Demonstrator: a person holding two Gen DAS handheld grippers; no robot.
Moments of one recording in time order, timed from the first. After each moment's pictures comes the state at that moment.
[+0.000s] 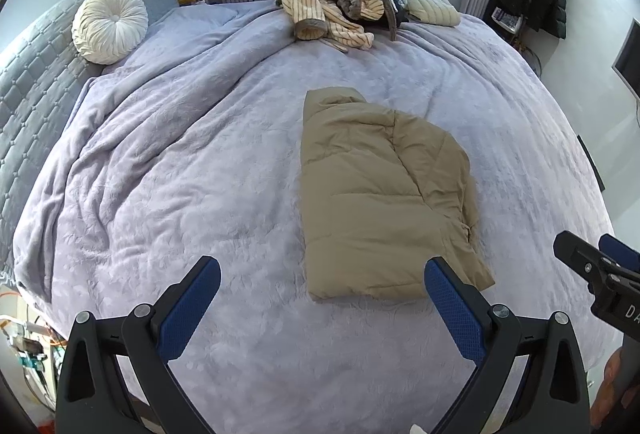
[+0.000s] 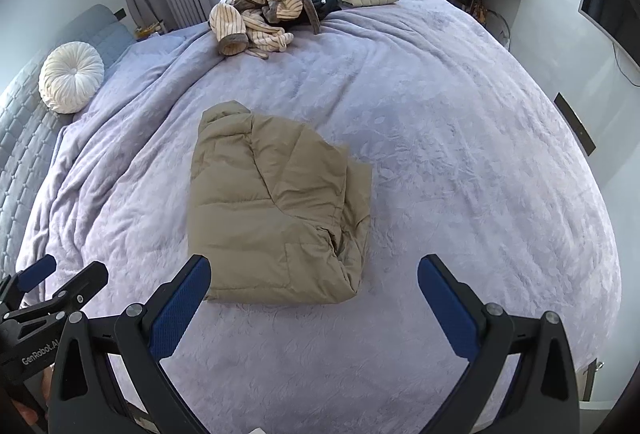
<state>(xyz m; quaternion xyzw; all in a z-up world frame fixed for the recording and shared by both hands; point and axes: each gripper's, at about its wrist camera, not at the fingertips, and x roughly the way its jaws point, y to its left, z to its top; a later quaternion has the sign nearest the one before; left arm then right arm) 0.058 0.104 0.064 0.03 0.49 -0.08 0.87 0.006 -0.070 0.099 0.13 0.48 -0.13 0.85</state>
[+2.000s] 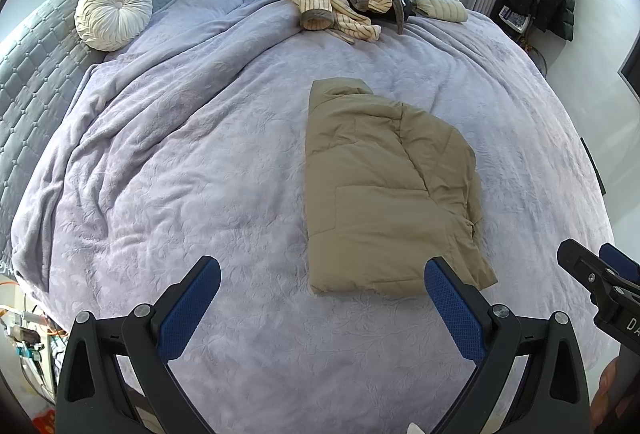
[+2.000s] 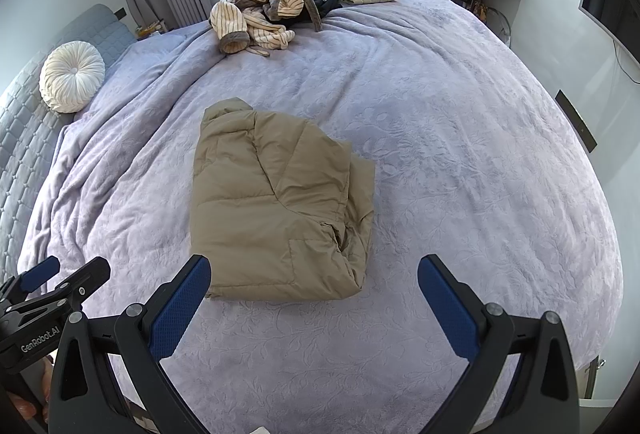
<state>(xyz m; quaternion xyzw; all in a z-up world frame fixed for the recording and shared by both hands) 0.063 0.110 0.058 0.02 0.50 -0.07 0.86 0.005 -0.069 0.098 0.14 0.48 -0.13 0.85</state>
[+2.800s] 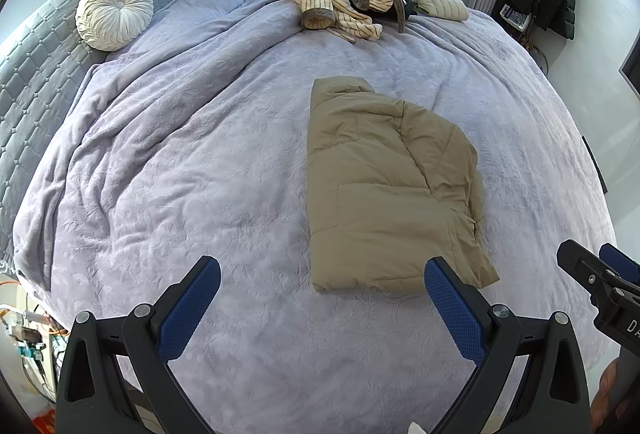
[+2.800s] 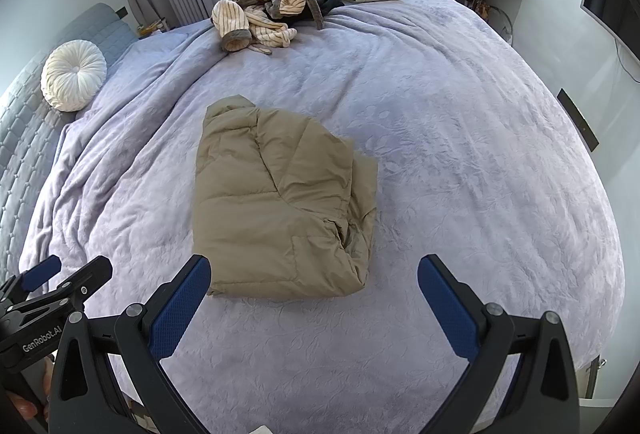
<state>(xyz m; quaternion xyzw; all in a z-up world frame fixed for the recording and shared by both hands) 0.064 0.109 0.058 0.02 0.50 -0.08 0.86 0.005 -0.068 0.099 0.14 0.49 -0.13 0.85</state>
